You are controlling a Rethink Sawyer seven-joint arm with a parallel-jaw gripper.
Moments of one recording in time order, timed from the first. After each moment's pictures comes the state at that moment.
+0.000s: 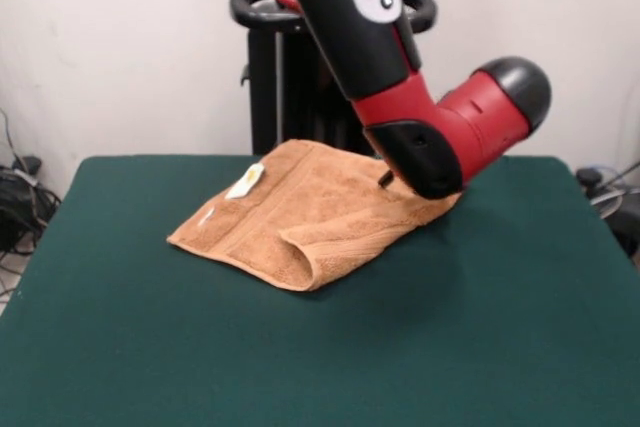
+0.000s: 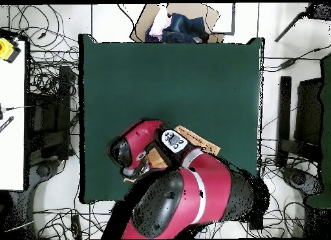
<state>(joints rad) -0.35 -0.28 0.57 1.69 -0.89 1.17 2.56</state>
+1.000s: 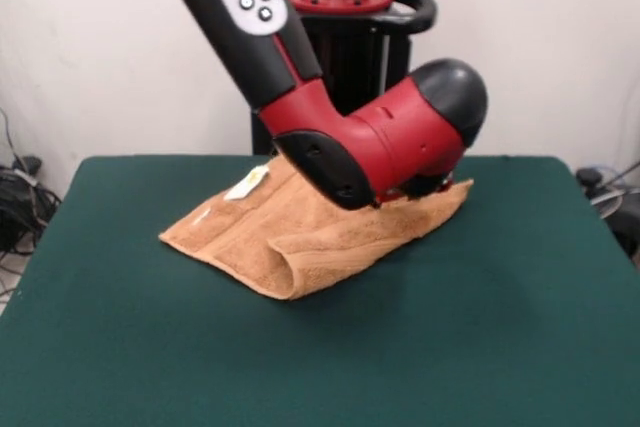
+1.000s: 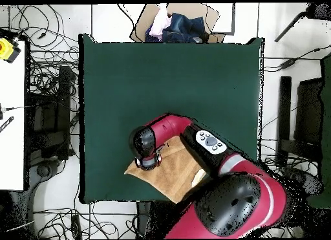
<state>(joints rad) -0.60 -0.25 0.73 1.70 -0.89 1.16 2.09</state>
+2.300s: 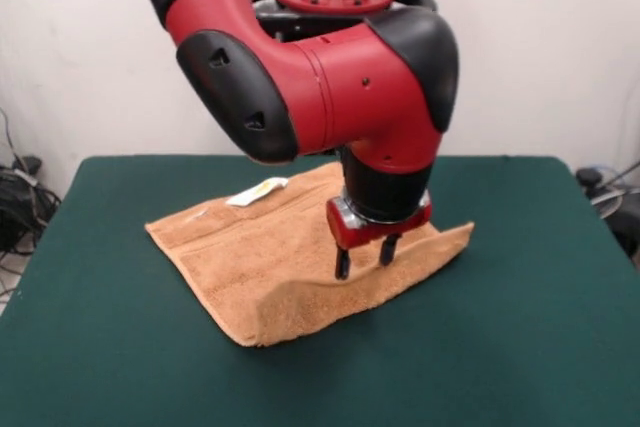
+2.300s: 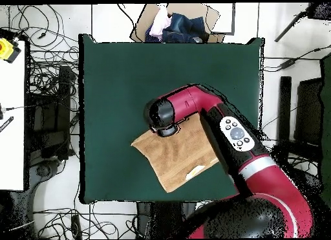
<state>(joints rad) -0.63 -0.42 0.78 1.55 -0.90 1.06 1.75</state>
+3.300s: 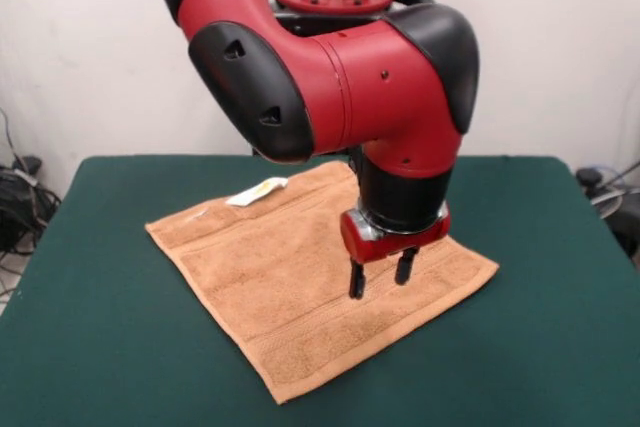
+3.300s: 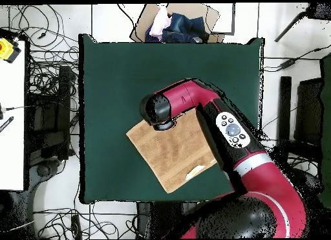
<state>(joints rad) -0.62 -0.43 0.78 1.52 -0.90 1.00 1.75</state>
